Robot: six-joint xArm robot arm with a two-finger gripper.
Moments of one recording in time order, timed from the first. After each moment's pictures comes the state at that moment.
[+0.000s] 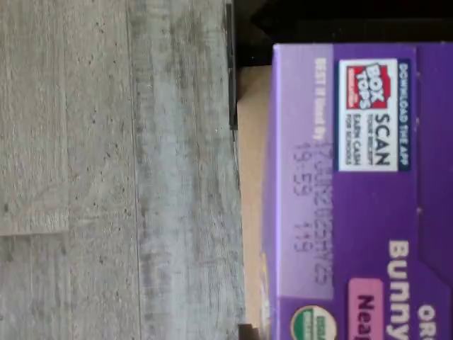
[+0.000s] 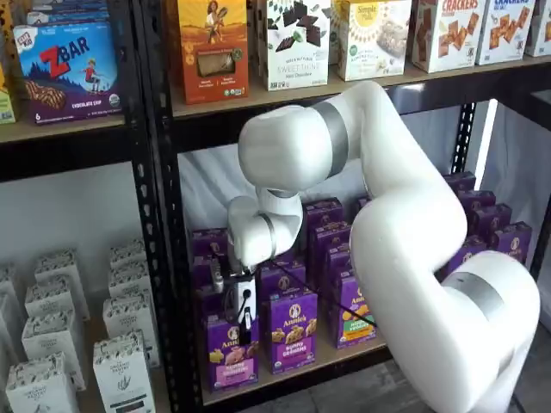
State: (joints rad) arm 0.36 1.09 -1.58 0.10 0.48 -1.29
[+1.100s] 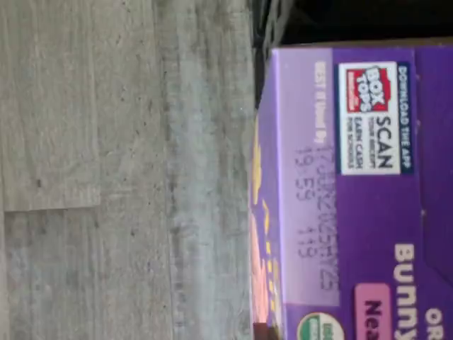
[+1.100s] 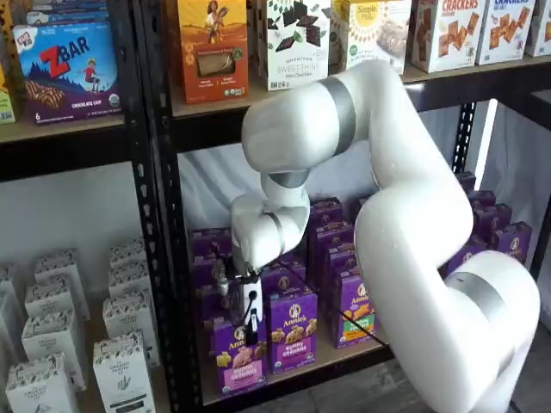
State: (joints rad) arm 0.36 0.97 -1.39 0.01 0.41 -1.21
